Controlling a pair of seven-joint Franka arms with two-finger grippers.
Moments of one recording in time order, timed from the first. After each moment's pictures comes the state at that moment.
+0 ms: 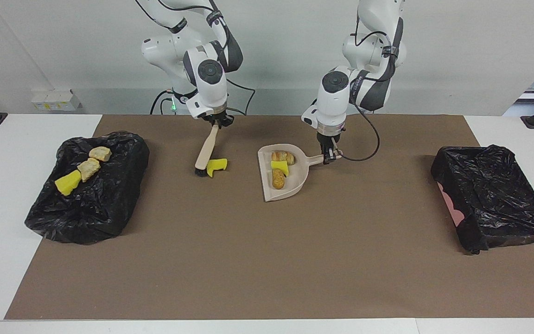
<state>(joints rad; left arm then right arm) -0.44 -0.02 -0.14 -2.29 0.10 2.23 0.88 0.34 -0.23 0.18 -2.54 0.13 2.02 0.69</state>
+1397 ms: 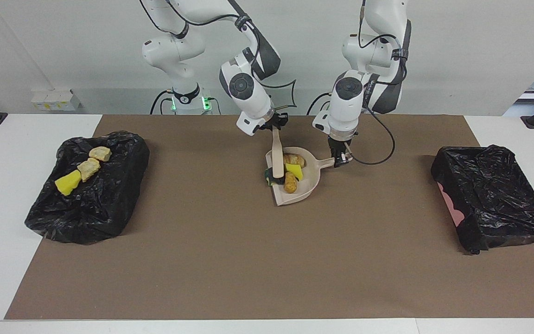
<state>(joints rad) -0.38 -0.02 -0.13 -2.31 0.10 2.23 0.88 0.49 0.05 0.19 -2.15 0.60 2.04 0.35</state>
